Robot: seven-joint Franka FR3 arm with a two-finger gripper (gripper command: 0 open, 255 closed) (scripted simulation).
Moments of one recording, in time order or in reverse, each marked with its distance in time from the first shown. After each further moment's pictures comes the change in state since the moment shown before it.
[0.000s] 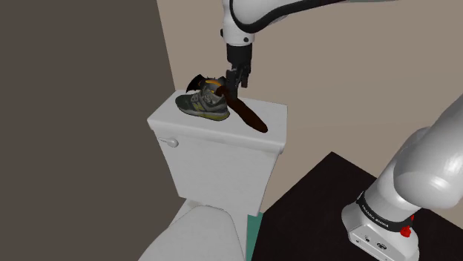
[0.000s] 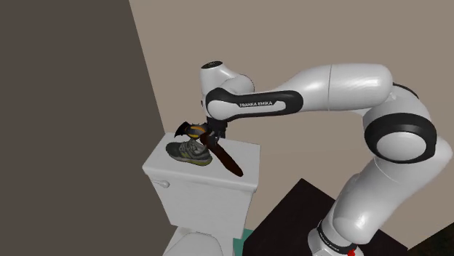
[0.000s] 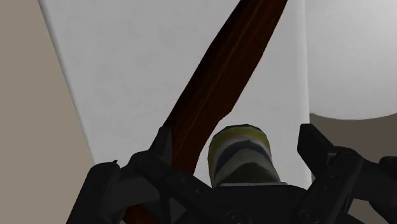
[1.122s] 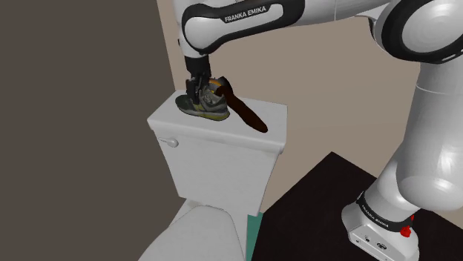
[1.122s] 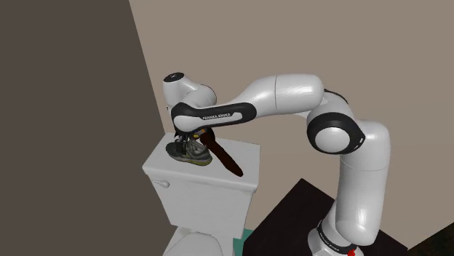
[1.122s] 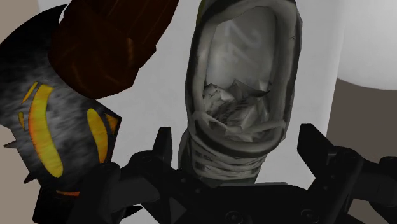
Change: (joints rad) arm 0.089 0.397 0.049 0.388 -0.176 0.071 0.041
